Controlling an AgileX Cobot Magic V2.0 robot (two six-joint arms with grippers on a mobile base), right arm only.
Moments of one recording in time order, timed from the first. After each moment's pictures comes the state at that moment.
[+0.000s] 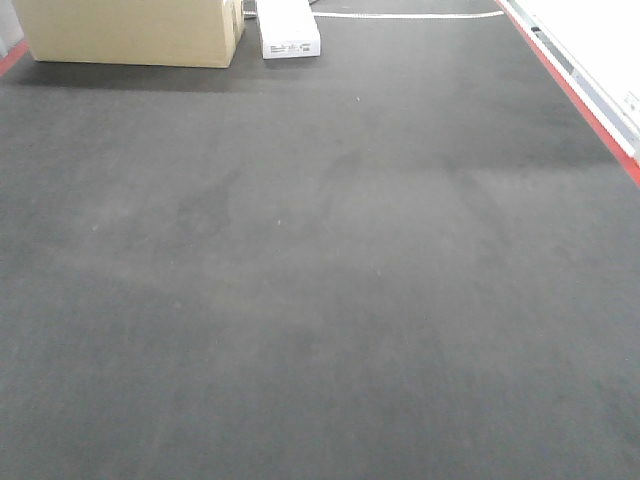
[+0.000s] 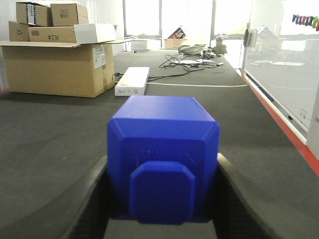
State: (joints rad) arm 0.14 -0.01 -0.24 -0.02 0.31 -0.01
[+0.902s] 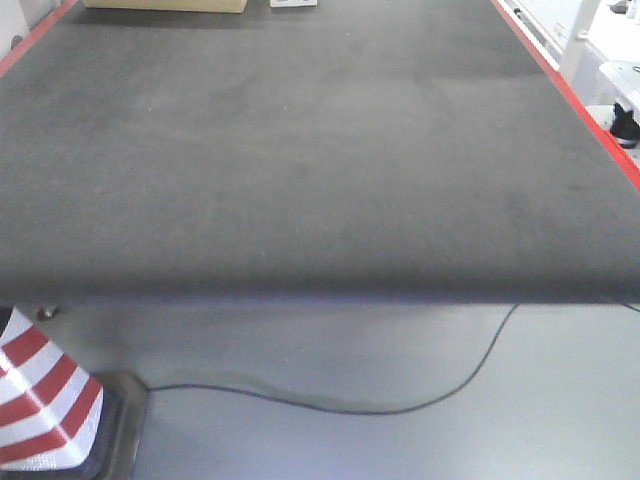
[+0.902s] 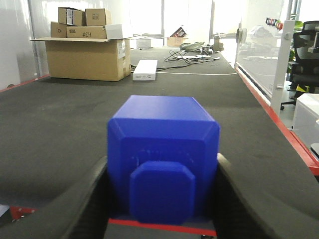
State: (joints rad) arm 0.14 -0.01 -0.24 -0.02 0.31 -0.01
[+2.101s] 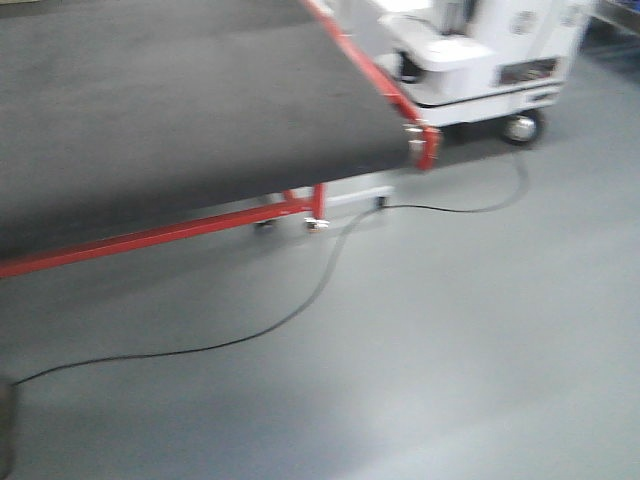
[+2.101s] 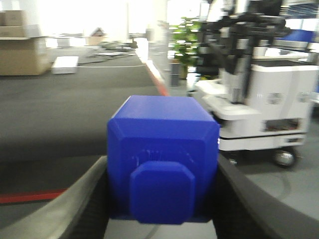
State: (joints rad) arm 0.14 -0.01 -0.24 -0.02 0.31 -0.01
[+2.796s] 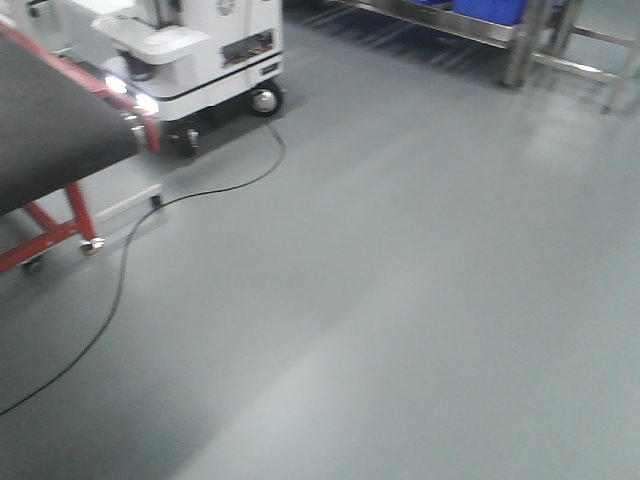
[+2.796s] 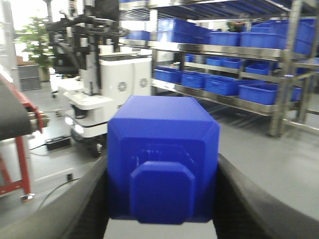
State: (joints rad) arm 0.14 -0.01 -0.24 -0.02 0.31 -0.01
